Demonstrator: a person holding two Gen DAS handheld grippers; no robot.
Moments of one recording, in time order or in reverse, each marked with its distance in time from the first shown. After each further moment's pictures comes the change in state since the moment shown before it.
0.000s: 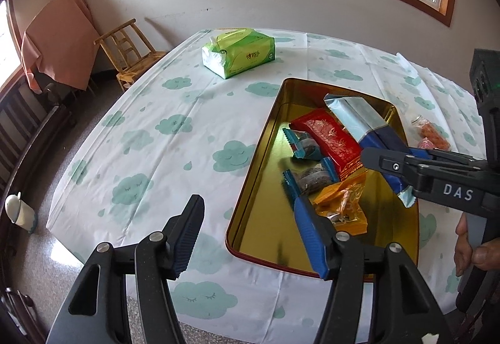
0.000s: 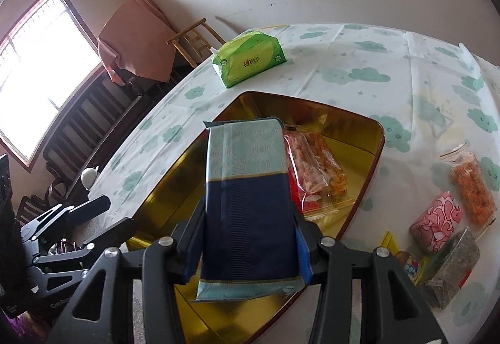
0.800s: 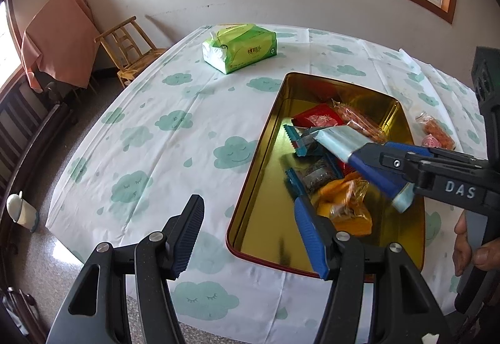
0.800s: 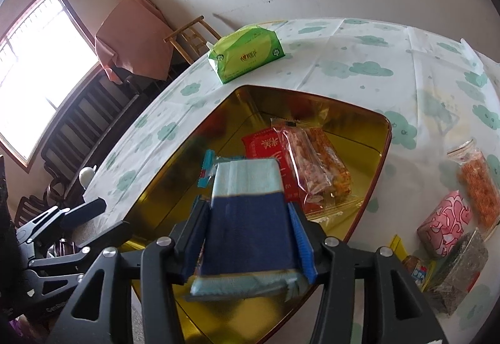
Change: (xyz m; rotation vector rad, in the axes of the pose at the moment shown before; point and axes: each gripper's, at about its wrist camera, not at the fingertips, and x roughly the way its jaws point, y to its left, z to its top) left arm 0.006 0.001 -0.002 0.003 0.007 0.008; right arm 0.005 -0.002 -0.002 0.018 -0.007 0.012
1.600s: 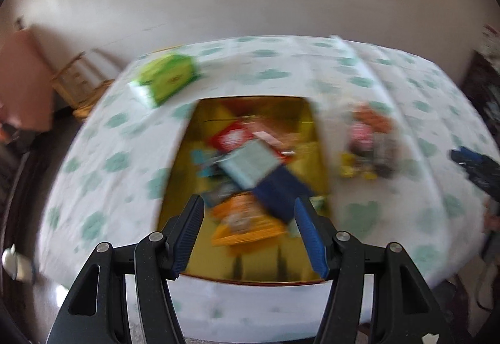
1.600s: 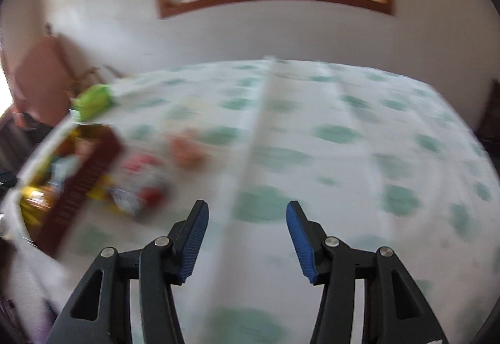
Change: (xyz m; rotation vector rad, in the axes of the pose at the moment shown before) left arm -0.038 -0.088 0.020 0.237 -0.003 -0.190; right arm -0.190 -0.188 -0.118 0.146 -0.221 -0.585
